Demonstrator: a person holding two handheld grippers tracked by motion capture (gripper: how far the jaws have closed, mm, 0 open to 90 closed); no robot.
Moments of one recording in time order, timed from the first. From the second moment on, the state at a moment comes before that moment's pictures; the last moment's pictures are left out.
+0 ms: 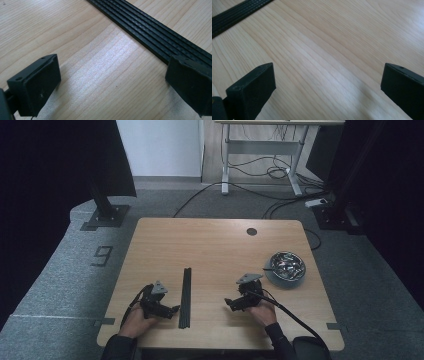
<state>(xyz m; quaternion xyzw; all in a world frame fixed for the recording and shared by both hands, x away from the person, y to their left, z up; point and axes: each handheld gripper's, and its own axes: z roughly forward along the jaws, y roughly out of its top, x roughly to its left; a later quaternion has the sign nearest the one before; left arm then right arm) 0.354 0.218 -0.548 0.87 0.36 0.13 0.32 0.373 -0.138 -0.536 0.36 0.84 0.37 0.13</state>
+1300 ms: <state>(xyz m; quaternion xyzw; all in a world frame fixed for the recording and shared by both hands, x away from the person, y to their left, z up) 0.354 0.218 -0.548 0.87 0.35 0.13 0.32 0.399 -0.041 -0.534 0.33 0.87 0.36 0.09</state>
